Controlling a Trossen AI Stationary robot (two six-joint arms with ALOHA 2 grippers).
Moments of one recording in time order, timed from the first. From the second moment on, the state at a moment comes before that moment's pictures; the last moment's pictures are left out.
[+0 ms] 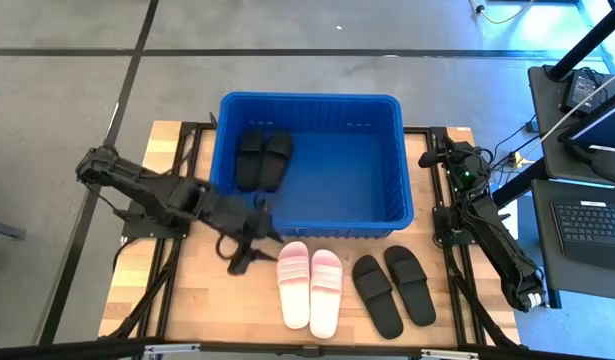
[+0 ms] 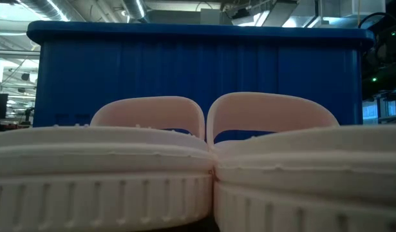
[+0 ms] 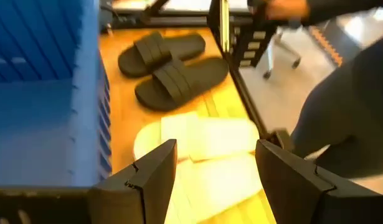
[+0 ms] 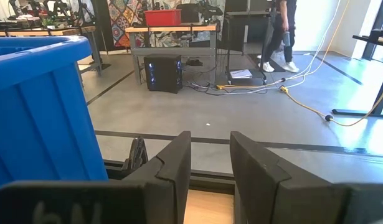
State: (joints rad) left arm -0.35 1.30 1.28 -0.58 0.00 -0.20; right arm -1.20 0.12 0.01 0.03 0.18 0.05
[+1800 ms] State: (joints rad) left arm -0.65 1.43 1.25 -0.32 -0.59 -0.30; right arm -1.43 0.27 1.24 -0.76 -1.18 -0.14
